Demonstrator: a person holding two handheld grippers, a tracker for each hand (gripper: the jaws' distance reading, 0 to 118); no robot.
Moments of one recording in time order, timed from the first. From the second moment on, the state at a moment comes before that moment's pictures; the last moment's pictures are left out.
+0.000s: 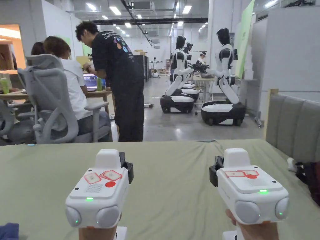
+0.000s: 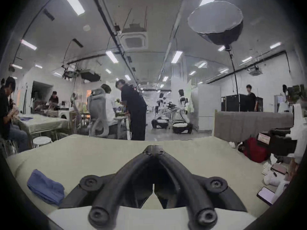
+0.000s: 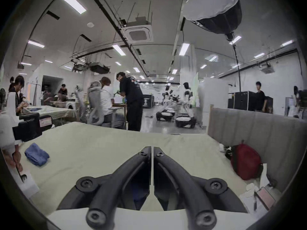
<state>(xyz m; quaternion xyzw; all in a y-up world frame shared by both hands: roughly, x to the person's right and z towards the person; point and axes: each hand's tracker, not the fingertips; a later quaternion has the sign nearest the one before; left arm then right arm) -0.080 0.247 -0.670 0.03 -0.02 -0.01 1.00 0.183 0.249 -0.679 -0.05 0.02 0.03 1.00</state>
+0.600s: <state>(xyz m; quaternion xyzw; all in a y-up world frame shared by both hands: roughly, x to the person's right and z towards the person) -0.081 0.188 -0.638 0.00 0.01 -0.03 1.00 0.188 0.194 -0.649 -0.06 0.00 0.05 1.00</state>
